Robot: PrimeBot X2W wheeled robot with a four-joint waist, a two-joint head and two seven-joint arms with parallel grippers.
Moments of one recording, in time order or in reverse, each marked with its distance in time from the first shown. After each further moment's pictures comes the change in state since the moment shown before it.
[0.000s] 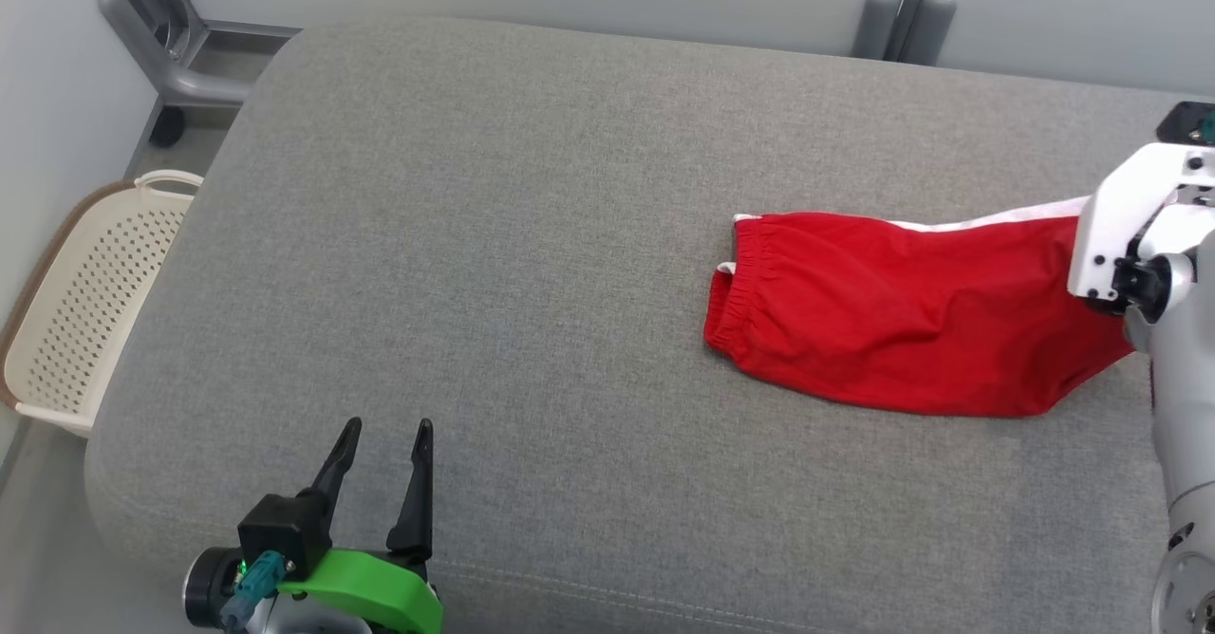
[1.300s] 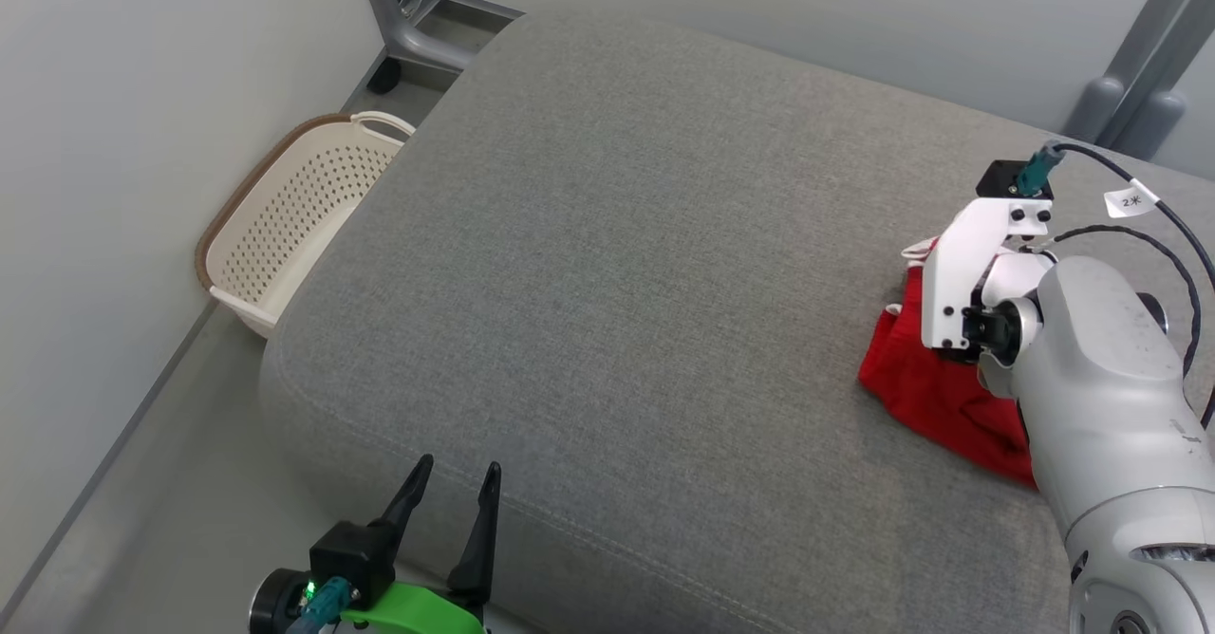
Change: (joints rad) left arm 0.035 -0.017 -0.105 0.026 -0.005 -0.022 0.003; right arm -0.002 0.140 0.163 0.133 0.124 0.000 -0.017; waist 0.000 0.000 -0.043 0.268
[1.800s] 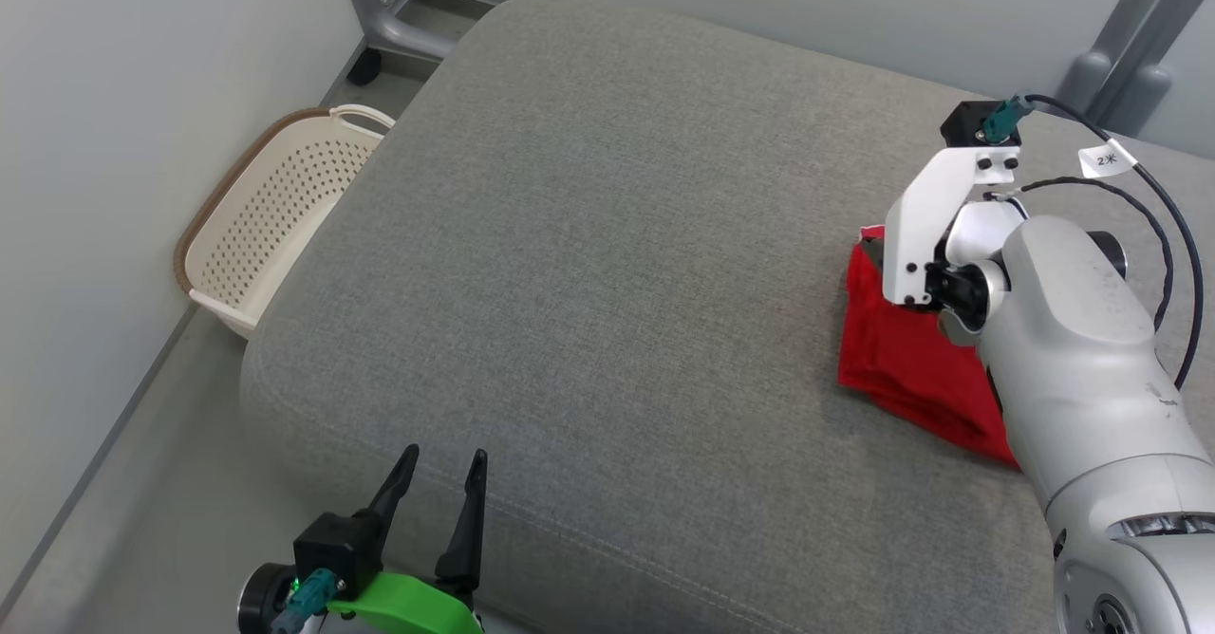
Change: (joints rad) left arm -0.011 -0.006 0.024 0.002 -0.011 0.011 -0.002; right arm -0.067 0.025 0.108 0.015 0.078 0.000 -0.136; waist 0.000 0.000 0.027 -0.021
